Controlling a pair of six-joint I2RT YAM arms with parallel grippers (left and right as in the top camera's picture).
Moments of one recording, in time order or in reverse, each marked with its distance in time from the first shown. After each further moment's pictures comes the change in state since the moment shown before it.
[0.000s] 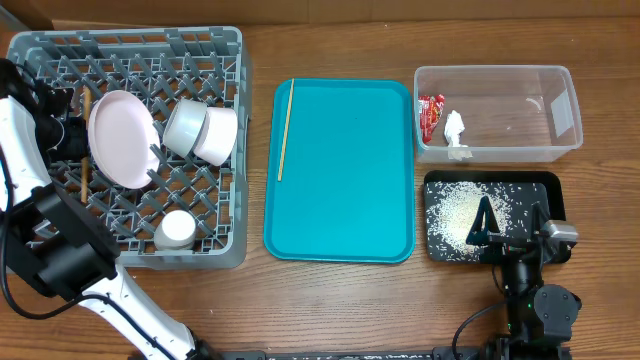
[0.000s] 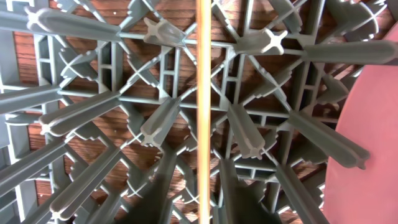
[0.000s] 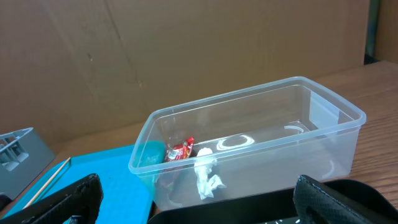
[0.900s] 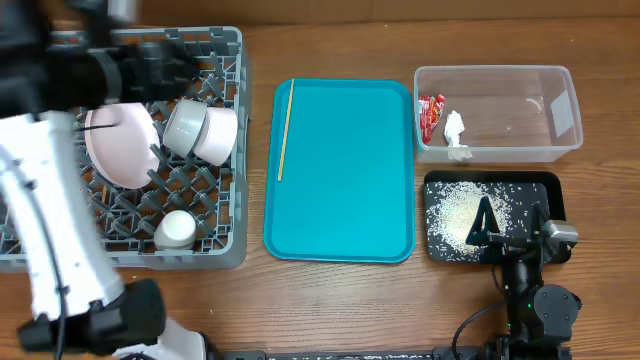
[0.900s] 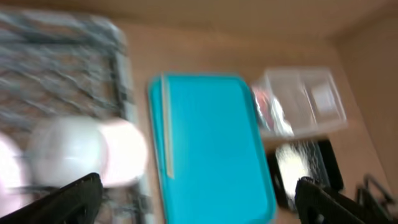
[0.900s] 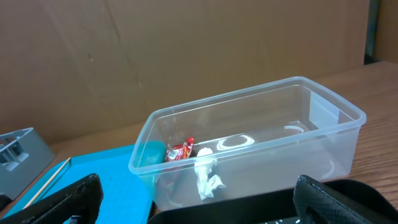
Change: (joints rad) left arm -0.389 -0.424 0.182 -0.232 0.591 -0.371; right arm 0.000 0.000 0.000 0.000 0.000 0.000
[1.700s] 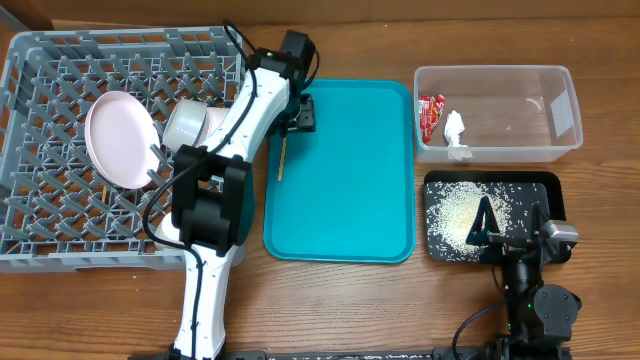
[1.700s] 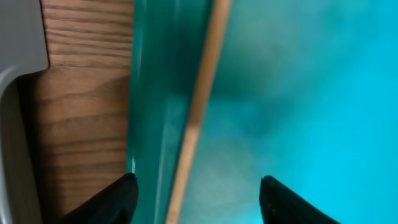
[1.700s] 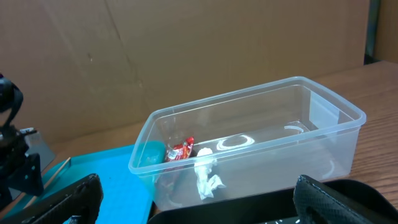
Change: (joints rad) left arm -0.502 0.621 -0.129 0.318 -0.701 -0.504; right arm 0.000 0.000 0.000 0.000 0.000 0.000
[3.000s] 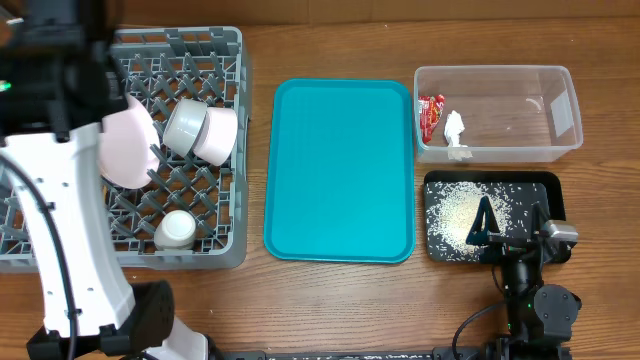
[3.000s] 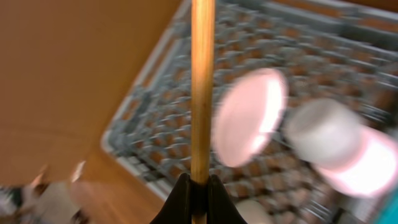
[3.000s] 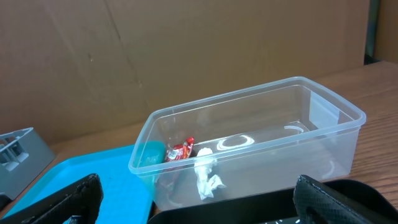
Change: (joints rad) left arm 0.401 -0.610 0.356 -0.563 -0.482 0.170; right arm 0.000 0.000 0.000 0.000 0.000 0.000
